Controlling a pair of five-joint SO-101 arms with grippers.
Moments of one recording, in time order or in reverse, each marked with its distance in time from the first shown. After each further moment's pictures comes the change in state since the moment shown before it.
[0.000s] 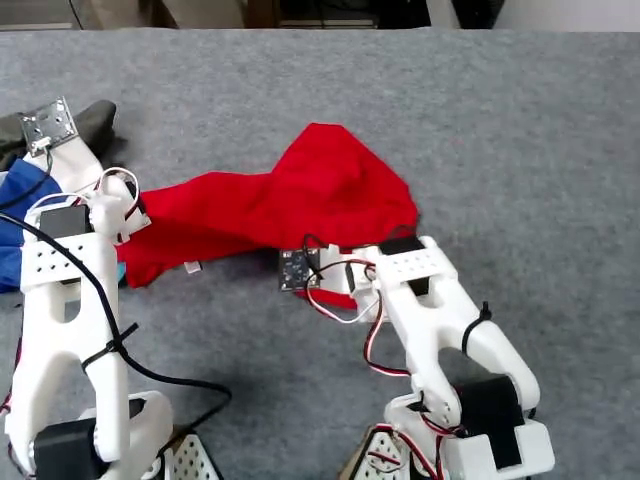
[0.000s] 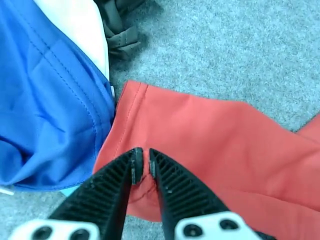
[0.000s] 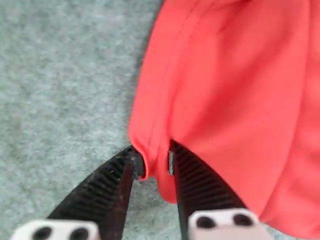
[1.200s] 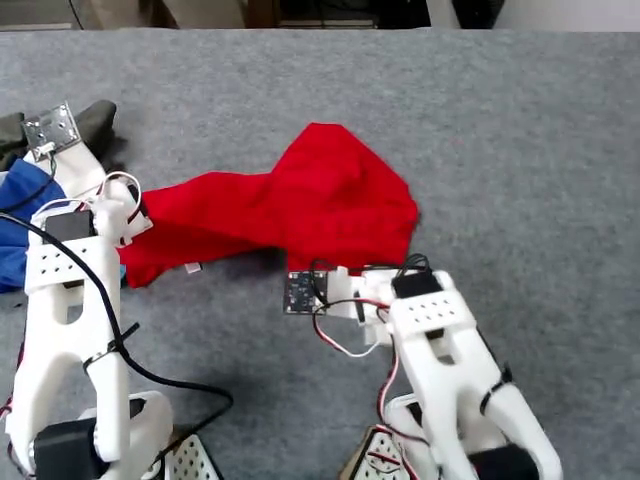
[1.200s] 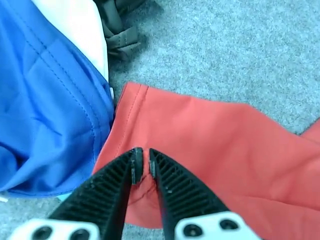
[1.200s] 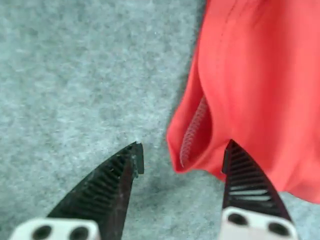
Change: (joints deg) left arm 0.0 0.0 3.3 -4.2 0.0; right arm 0.0 -18.3 12.7 1.1 -1.8
